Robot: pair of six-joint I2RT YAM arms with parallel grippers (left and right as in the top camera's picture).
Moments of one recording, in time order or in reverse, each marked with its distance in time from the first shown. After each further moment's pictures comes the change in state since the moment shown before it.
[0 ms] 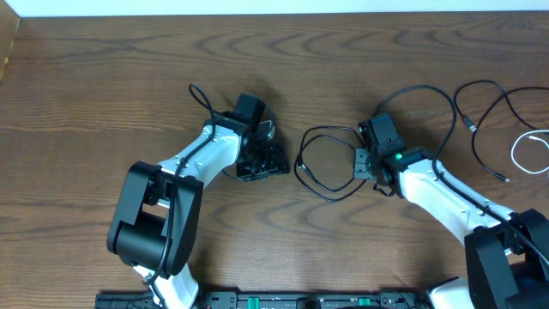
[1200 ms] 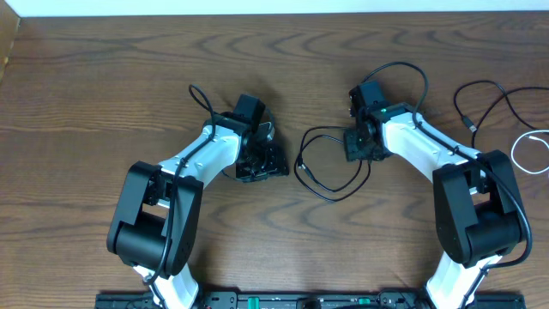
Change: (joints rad) left arm 0.000 0.000 0.000 -0.019 0.000 0.000; right arm -0.053 0.327 0.379 -0.265 -0.131 -0.223
